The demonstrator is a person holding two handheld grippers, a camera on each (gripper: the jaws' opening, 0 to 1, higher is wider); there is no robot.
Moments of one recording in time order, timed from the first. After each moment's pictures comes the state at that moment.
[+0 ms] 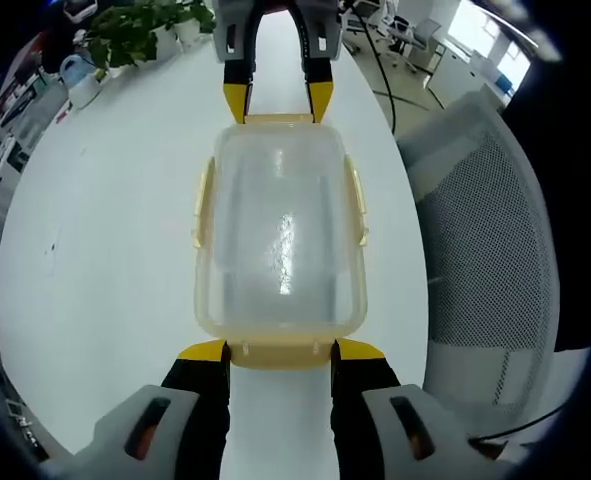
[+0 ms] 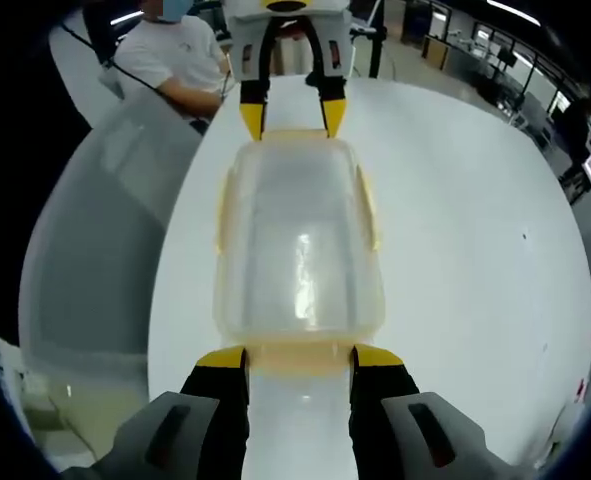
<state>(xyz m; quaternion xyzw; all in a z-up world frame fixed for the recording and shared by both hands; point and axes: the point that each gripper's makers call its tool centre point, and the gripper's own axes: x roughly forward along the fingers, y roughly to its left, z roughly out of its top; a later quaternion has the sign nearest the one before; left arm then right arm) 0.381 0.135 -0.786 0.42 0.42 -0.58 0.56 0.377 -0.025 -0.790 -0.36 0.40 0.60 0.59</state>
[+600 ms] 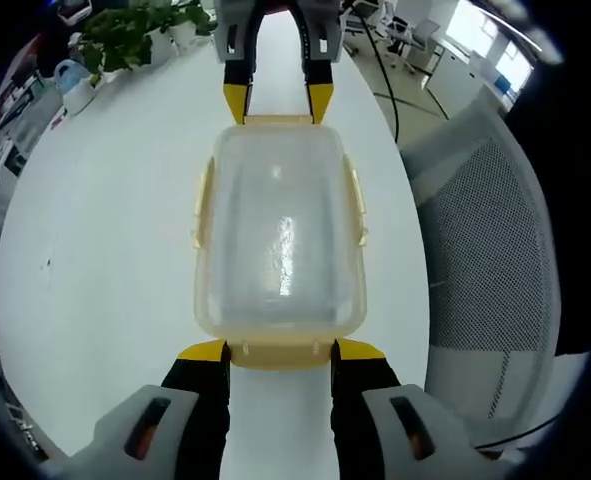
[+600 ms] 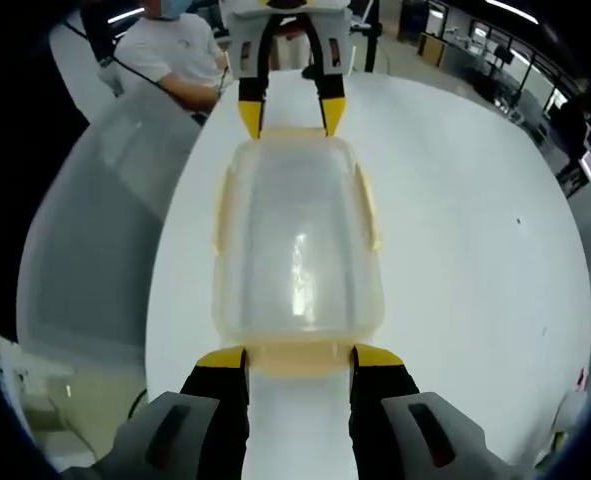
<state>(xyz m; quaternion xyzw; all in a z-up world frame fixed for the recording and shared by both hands) 0.380 0.111 -0.789 0.42 0.42 -0.58 0.55 0.376 -0.048 -0.794 -0.37 0.41 0.59 0.59</state>
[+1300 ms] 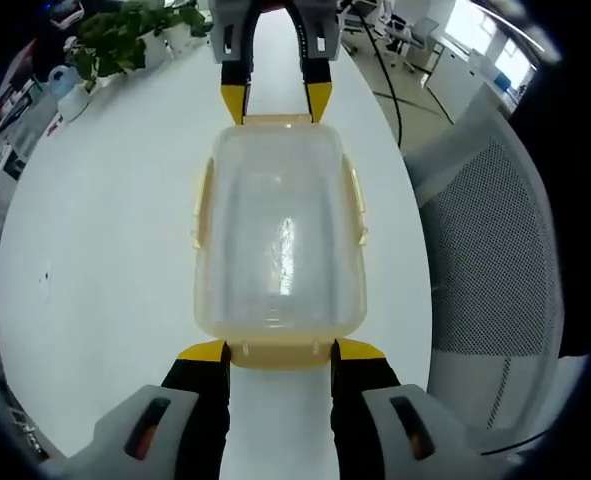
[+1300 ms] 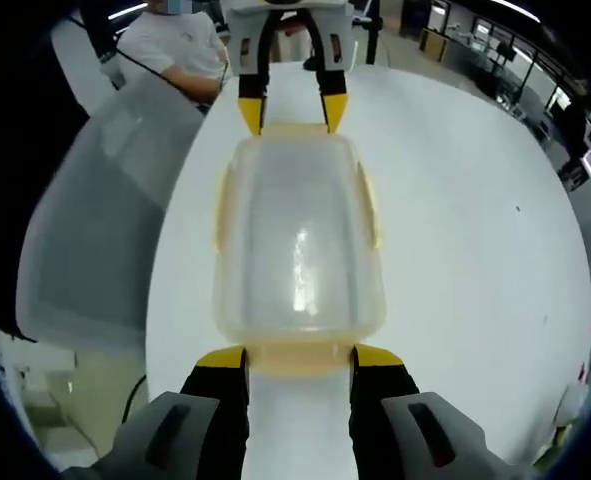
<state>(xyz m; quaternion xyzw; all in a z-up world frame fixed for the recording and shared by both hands) 0.377 0.095 -0.793 0.43 0.42 -0.58 0.55 0.373 -0.064 -0.799 -0.38 0.41 0.59 0.58</state>
